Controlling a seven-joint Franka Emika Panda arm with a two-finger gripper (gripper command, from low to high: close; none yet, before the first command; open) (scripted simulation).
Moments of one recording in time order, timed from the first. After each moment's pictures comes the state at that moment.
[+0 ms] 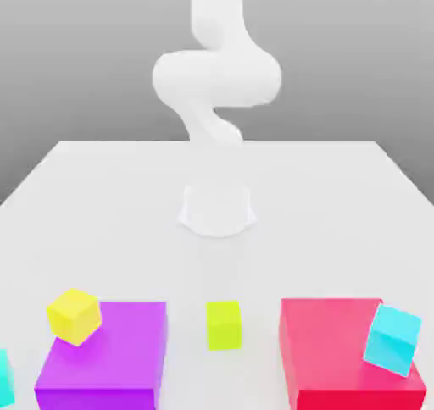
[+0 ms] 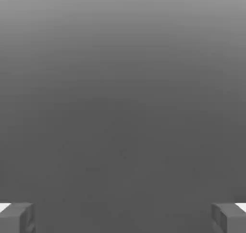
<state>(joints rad) -0.04 -0.74 0.04 -2.34 0.01 2.34 0.90</state>
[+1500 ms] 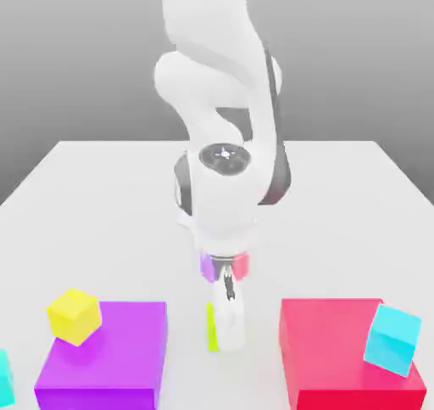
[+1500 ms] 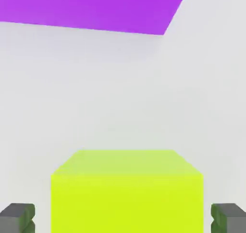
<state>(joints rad) -0.16 0.26 0.11 -2.79 -0.31 3.06 2.53</state>
